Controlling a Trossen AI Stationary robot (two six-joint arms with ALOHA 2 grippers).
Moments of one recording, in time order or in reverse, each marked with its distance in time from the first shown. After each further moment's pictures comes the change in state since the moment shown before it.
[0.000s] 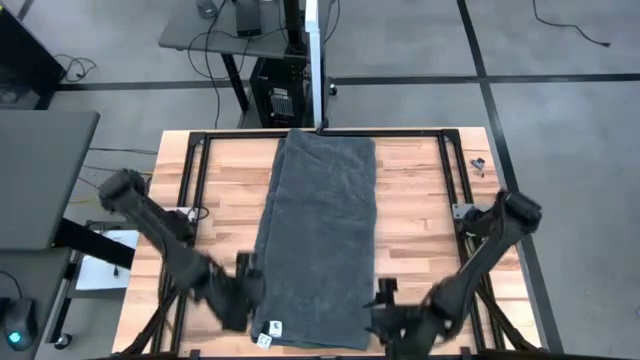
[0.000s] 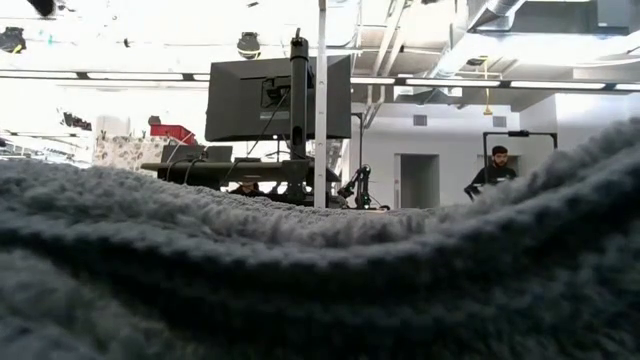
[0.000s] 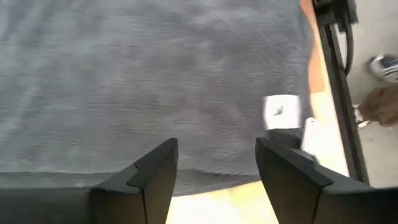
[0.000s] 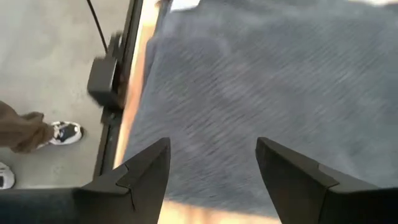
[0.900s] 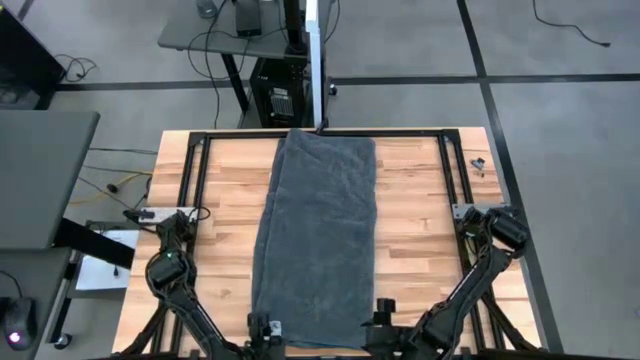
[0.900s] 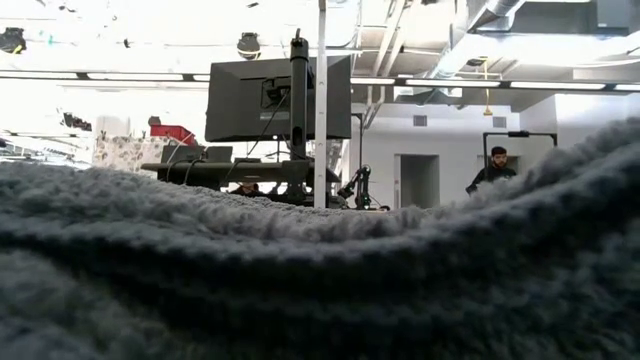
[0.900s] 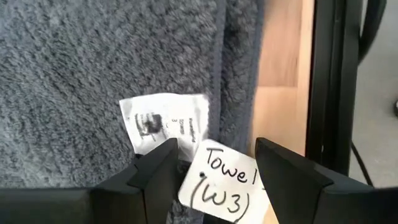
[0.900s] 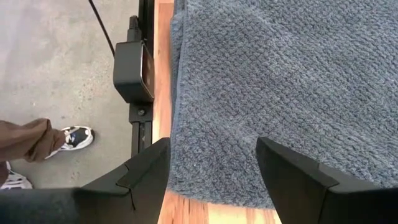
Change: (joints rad) left arm -0.120 0.667 0.532 -0.266 -0.032 -0.307; right arm 0.028 0.120 0.100 -0.004 0.007 0.115
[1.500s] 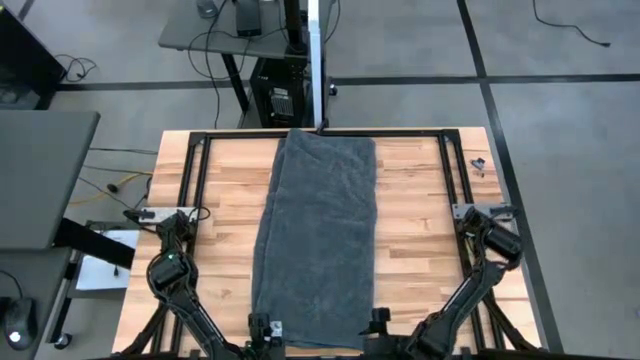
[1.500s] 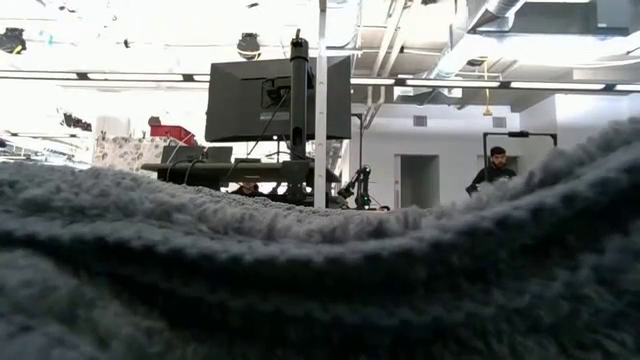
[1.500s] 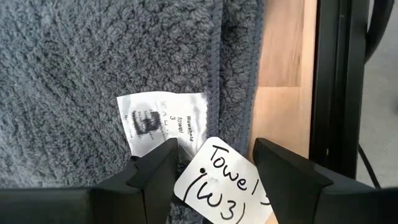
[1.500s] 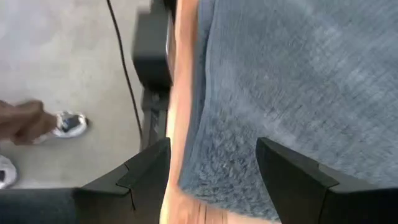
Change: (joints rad) left arm 0.016 0.029 0.003 0.003 -0.016 -0.035; right arm 0.026 0.148 0.053 0.075 -0.010 -0.085
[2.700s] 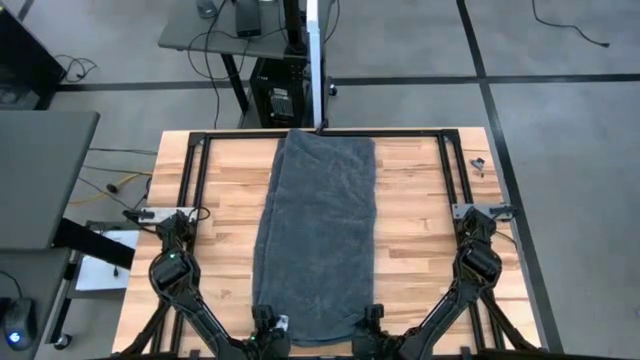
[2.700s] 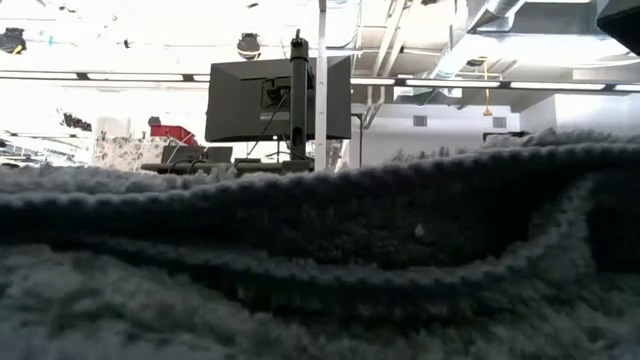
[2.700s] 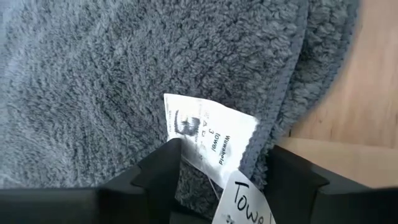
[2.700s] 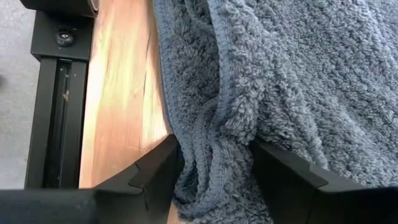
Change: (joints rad) left arm 0.025 0.001 -0.093 0.018 -0.165 -0.020; right arm -0.044 0.209 0.163 -0.325 0.016 0.035
